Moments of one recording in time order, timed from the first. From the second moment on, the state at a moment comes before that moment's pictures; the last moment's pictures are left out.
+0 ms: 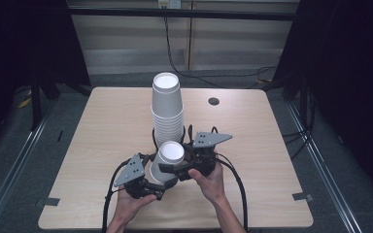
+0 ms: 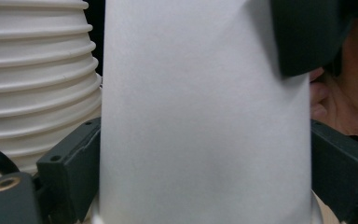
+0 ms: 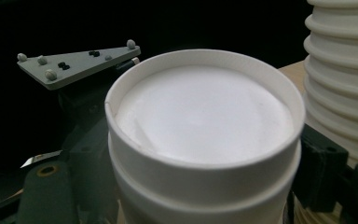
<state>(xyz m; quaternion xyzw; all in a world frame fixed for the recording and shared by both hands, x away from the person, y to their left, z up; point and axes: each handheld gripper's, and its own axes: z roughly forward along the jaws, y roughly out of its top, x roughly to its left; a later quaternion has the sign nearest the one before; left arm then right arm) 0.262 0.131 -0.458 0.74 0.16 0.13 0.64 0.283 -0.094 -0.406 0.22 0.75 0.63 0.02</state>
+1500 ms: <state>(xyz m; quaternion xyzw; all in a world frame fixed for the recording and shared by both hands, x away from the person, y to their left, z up) 0.267 0.147 -0.450 0.81 0.16 0.12 0.55 0.281 -0.115 -0.402 0.22 0.75 0.62 0.03</state>
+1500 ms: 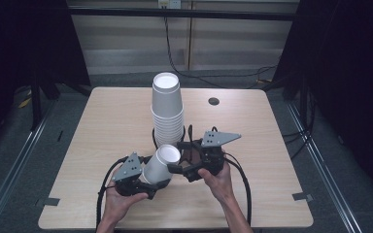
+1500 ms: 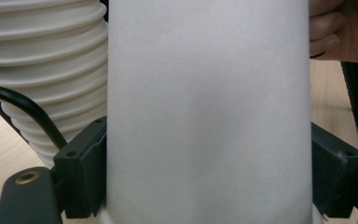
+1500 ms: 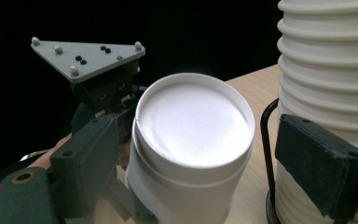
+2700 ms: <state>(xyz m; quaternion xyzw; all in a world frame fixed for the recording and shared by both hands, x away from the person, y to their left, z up) 0.282 0.146 -0.428 0.90 0.12 0.12 0.41 0.286 -0.121 -0.401 0.20 0.85 0.48 0.01</state>
